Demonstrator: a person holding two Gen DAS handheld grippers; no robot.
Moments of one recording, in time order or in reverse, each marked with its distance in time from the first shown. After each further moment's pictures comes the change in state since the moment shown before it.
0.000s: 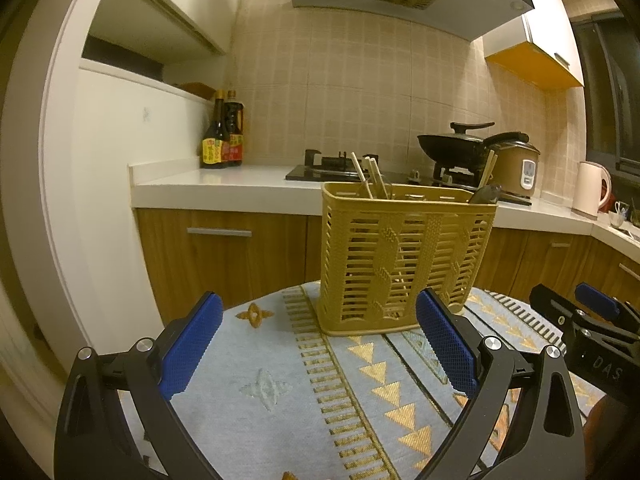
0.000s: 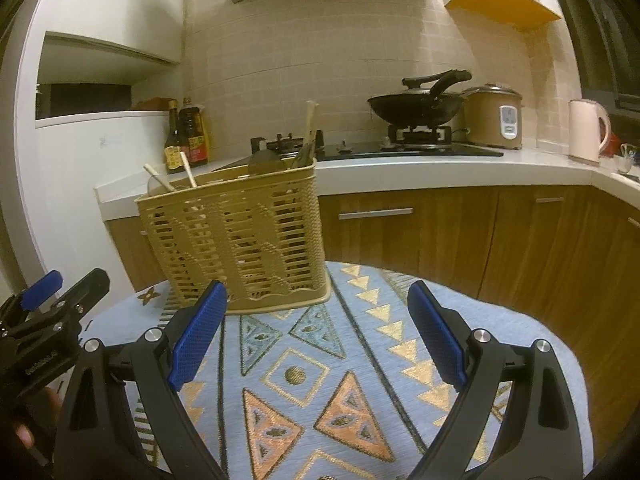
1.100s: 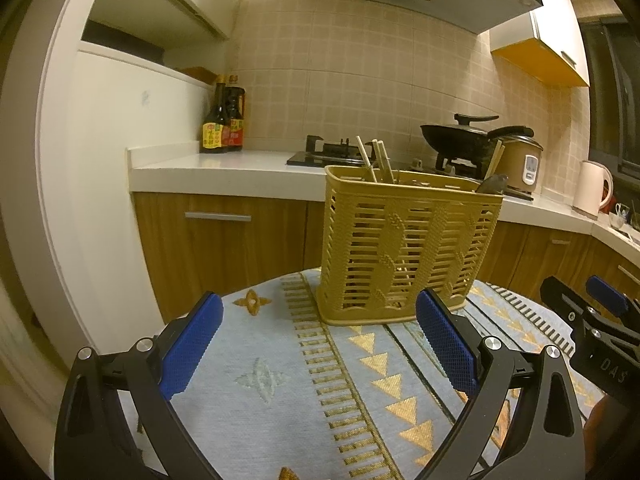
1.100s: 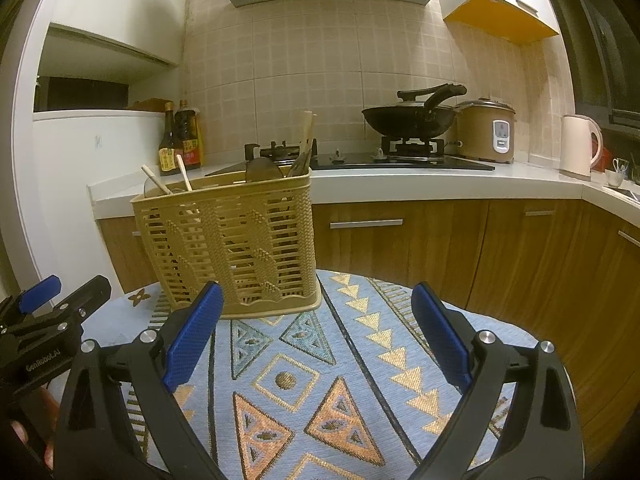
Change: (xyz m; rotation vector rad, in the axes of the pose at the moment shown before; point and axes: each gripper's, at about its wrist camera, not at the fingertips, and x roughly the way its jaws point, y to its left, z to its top) left arm 0.008 0.003 -0.004 -0.023 0.043 -0.001; right arm -0.005 0.005 -0.001 -0.034 -0.030 -0.036
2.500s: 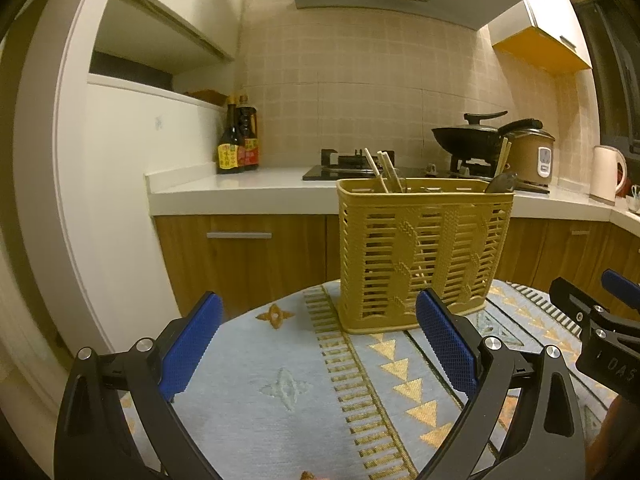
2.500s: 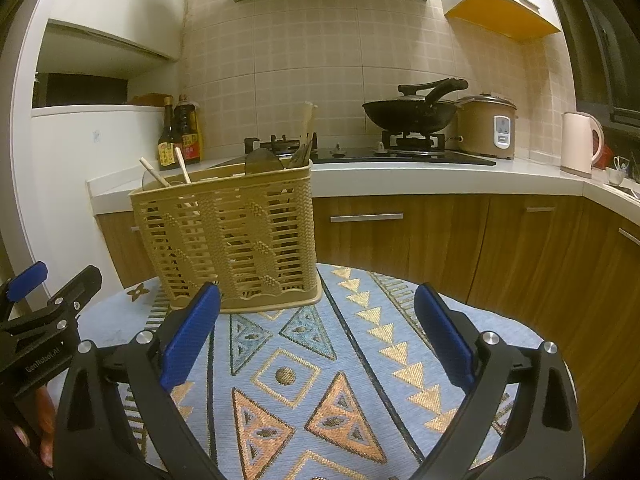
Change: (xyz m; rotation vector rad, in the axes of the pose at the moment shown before) left arm -0.009 -0.008 0.002 0.077 -0.054 0.094; right arm 0.006 0.002 -0.003 0.003 0.022 -0.003
